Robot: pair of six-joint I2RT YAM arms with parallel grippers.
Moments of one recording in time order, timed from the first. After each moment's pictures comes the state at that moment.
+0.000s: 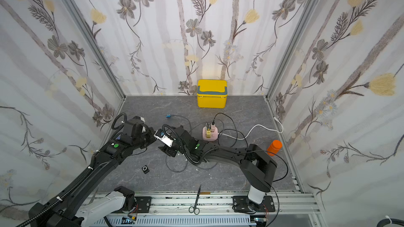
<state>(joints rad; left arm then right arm) -0.42 1.00 0.86 -0.58 0.03 -0.87 1.08 1.72 1.16 0.13 -0.08 -0.15</state>
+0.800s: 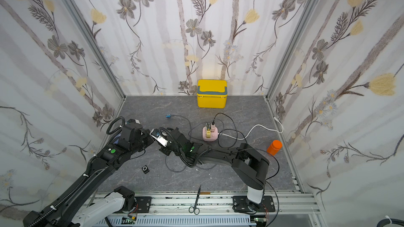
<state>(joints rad) -0.45 0.92 0.83 -0.60 -0.08 -0.95 1.12 1.80 1.17 0.28 0.05 -0.18</state>
